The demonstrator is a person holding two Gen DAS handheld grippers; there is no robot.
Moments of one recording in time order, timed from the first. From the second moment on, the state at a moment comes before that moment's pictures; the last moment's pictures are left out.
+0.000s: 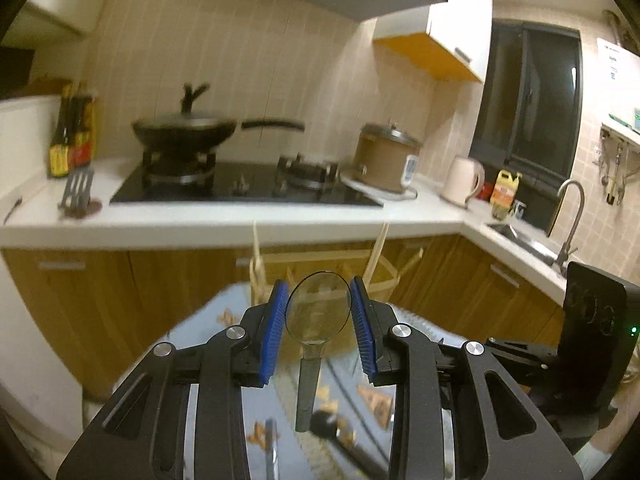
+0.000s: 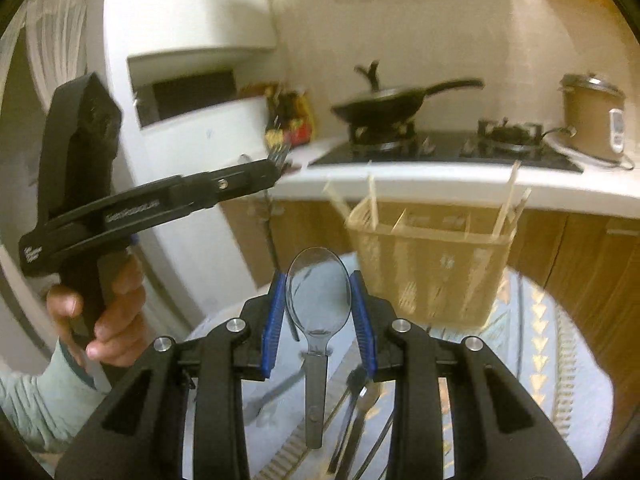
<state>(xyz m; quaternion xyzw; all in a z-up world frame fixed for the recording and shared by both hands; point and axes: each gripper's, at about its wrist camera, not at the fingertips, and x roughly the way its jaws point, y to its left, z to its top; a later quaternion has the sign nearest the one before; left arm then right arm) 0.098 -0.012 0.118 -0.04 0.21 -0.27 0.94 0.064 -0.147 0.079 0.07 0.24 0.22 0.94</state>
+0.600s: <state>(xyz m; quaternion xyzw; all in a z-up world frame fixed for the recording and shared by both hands) 0.178 -0.064 0.166 -0.07 0.14 -0.27 0.95 0.164 -0.222 0.157 0.10 0.12 0.06 0.99</state>
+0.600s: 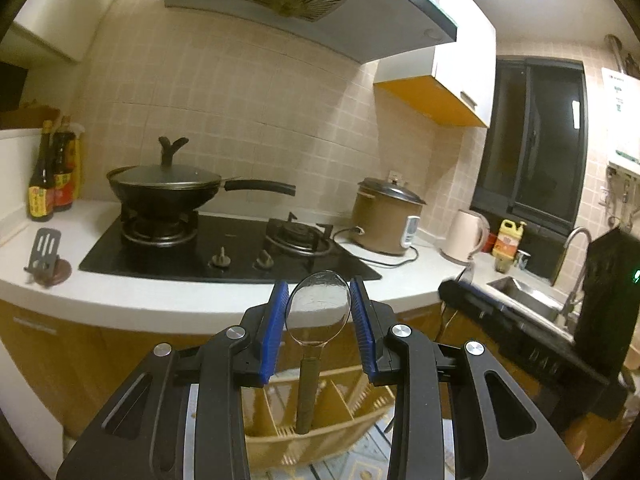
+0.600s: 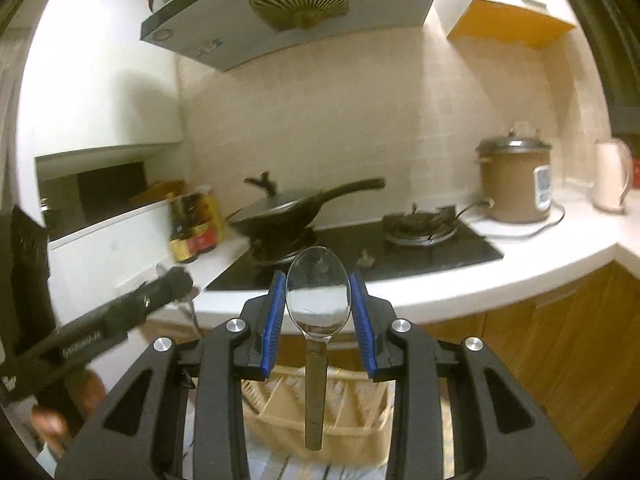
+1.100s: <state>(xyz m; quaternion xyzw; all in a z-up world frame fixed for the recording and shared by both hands) 0.245 -0.080 0.109 -0.09 0.19 -0.27 0.94 0.221 -0.222 0.097 0.06 0.14 0.00 0.99</state>
